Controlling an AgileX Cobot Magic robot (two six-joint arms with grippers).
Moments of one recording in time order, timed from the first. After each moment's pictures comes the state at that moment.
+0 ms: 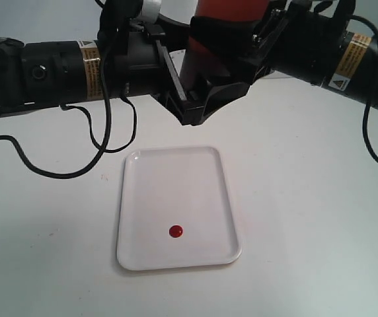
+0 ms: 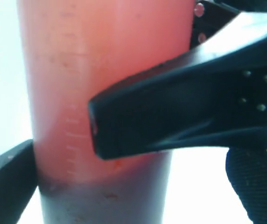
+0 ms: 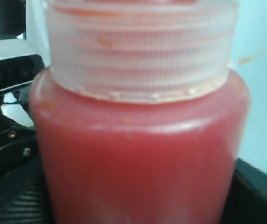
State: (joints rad) left arm -0.50 1.67 -1.09 1.20 -0.64 -0.90; right arm 0.26 1.62 -0.94 -0.92 -1.00 0.75
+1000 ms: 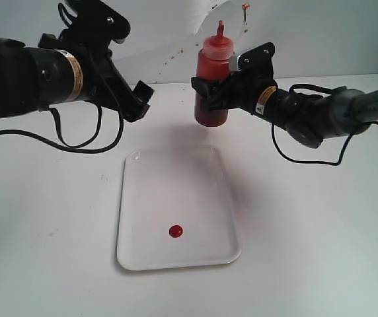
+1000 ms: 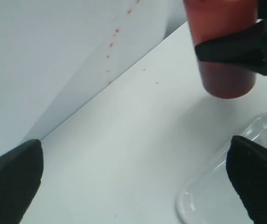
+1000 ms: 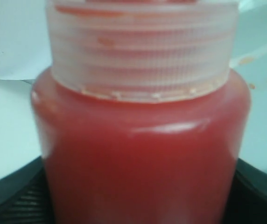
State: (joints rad) left arm -0.49 1.67 -1.09 1.26 0.19 -0.93; right arm 0.26 2.35 -1.47 -0.64 -0.79 0.45
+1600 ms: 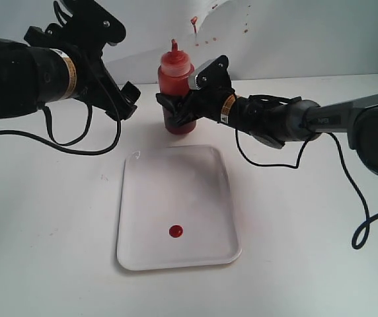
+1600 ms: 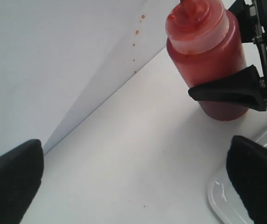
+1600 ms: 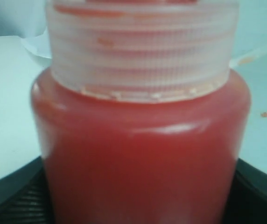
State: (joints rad) left arm -0.49 1.67 -1.09 1.34 0.28 -0.93; right arm 0.35 2.51 -1.71 -0.77 -0.76 0.45
